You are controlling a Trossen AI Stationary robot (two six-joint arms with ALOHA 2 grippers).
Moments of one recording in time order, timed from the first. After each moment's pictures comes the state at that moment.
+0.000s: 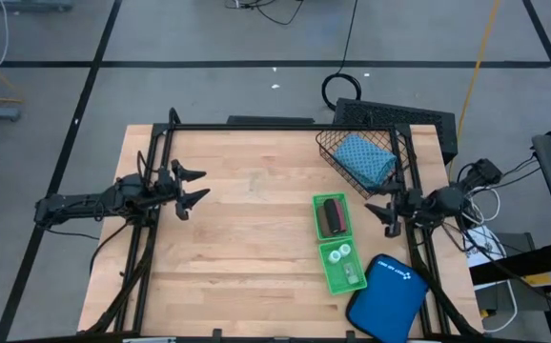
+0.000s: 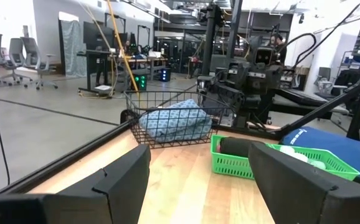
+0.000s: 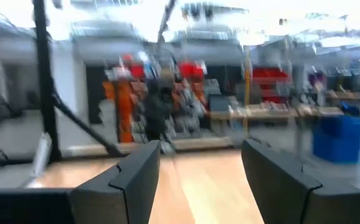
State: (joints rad) left arm 0.10 0.11 0.05 0.15 -0.14 -0.09; right arm 0.57 0.00 0.02 0.30 0.73 -0.17
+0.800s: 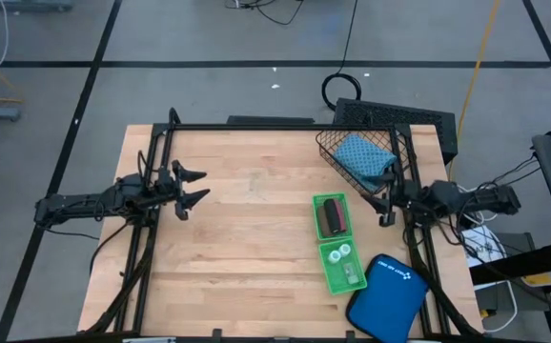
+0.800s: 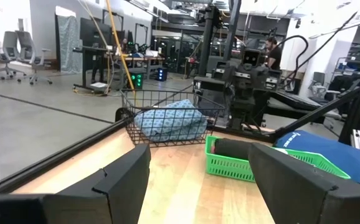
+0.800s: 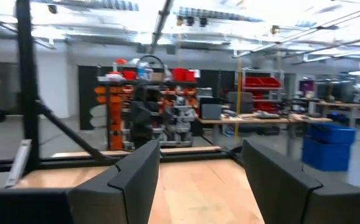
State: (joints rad) left arm 0.10 0.11 0.05 0.15 -0.13 -0.12; right arm 0.14 0.00 0.02 0.28 0.30 -0.09
